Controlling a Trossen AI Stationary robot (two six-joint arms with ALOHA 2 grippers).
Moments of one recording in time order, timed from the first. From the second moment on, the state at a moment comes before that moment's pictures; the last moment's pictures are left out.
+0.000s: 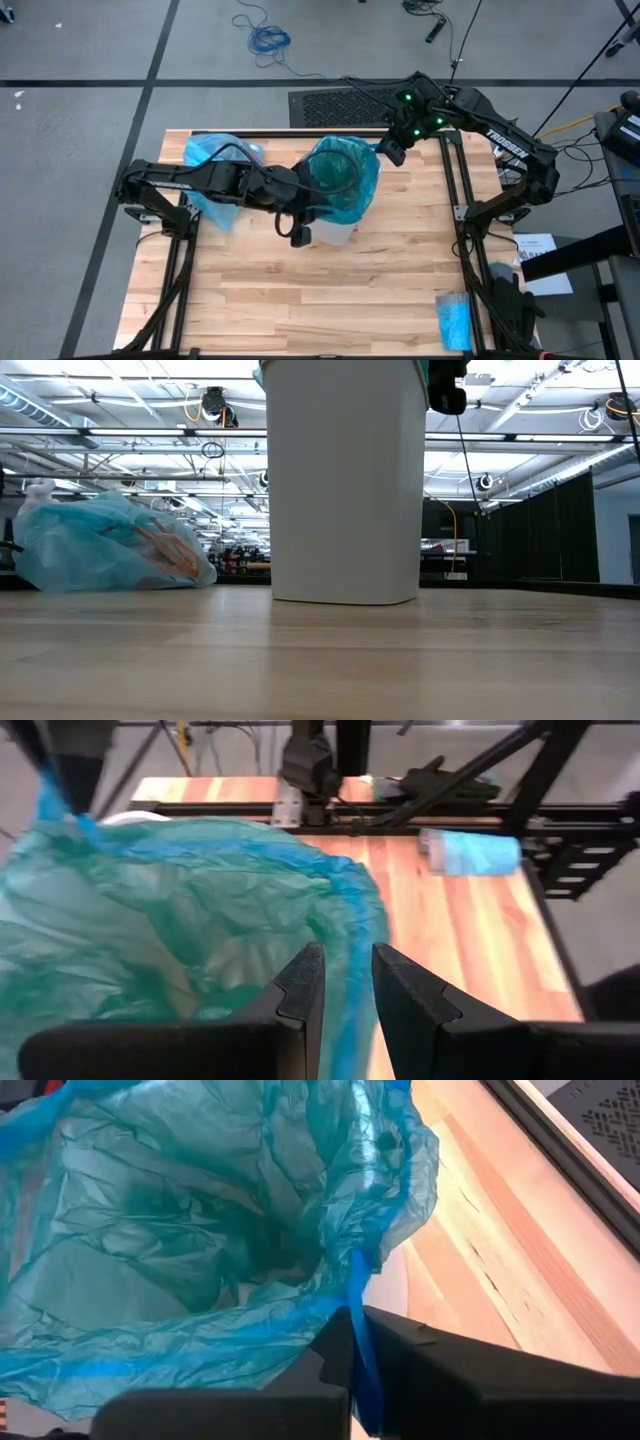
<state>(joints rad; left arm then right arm) -0.15 1.56 1.75 -0.74 -0.15 -0.06 -0.55 1.44 1.69 -1.19 -0.37 0.11</state>
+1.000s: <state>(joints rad) -0.16 1.56 1.75 -0.74 0.03 -0.15 -0.55 1.37 1.53 -1.27 -0.37 0.10</state>
